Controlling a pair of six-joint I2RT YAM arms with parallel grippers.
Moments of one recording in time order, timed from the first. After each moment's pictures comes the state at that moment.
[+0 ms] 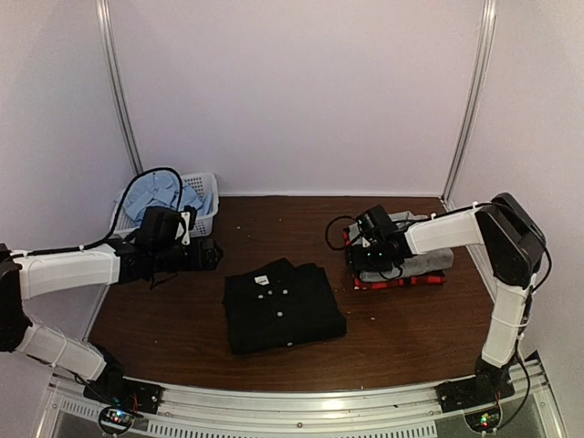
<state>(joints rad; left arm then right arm) -0.53 1.30 0.73 -0.08 -0.08 -0.42 0.53 1.92 1.15 -0.20 0.14 0.45</state>
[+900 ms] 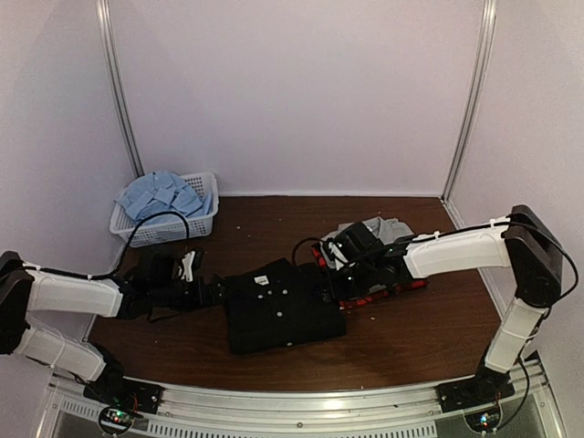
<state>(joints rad) -0.57 1.26 0.41 0.22 0.31 -0.67 0.85 1.73 1.06 -0.23 -0.03 0.56</state>
